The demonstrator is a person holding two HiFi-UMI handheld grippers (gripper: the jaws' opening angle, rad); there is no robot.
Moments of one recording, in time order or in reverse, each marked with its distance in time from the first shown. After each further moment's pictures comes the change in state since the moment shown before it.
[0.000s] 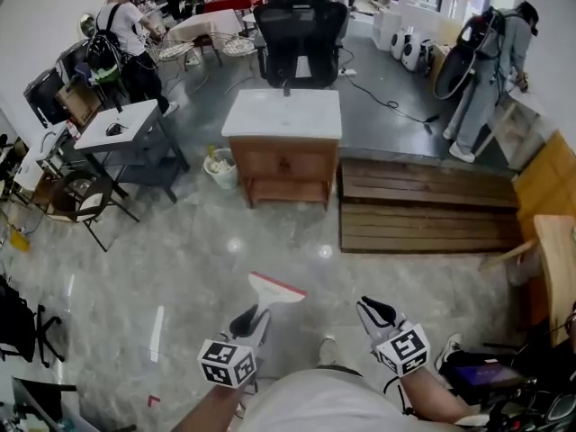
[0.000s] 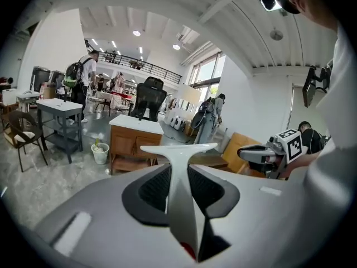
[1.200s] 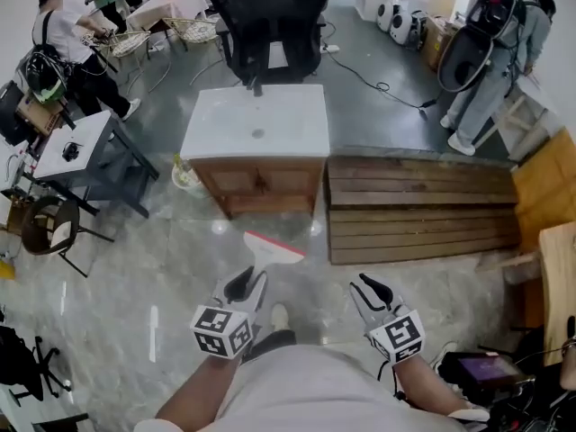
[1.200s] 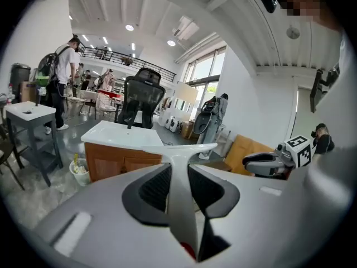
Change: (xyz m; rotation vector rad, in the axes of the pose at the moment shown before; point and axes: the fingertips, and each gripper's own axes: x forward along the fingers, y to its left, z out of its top) left arm 0.306 0.107 0.170 0.049 0.012 -0.072; right arm 0.202 -0.233 0.057 0.025 0.009 -0.092
